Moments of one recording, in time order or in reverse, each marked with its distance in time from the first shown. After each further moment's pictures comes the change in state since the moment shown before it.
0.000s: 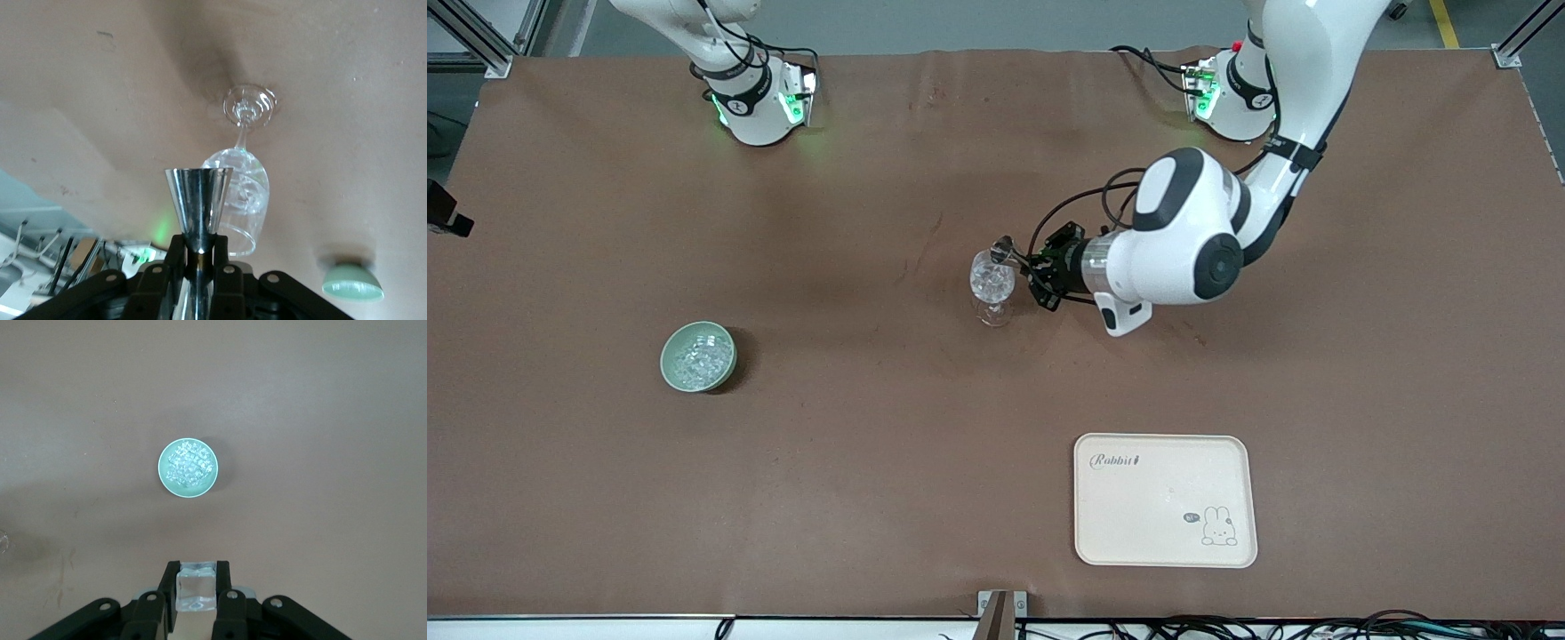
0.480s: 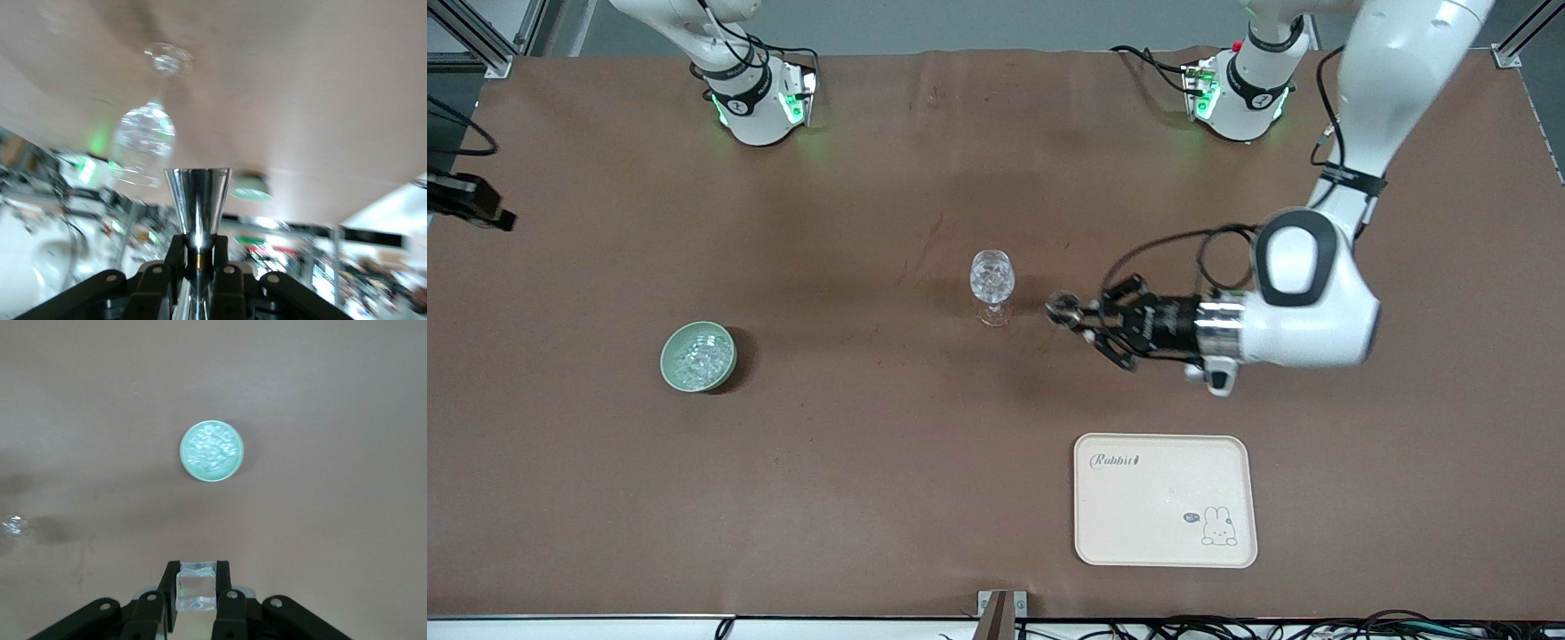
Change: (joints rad) left arm 0.252 0.083 0.007 0.054 -0.364 -0.013 0.210; right arm 0.007 0.000 0.129 0.000 0.008 -0.038 0.156
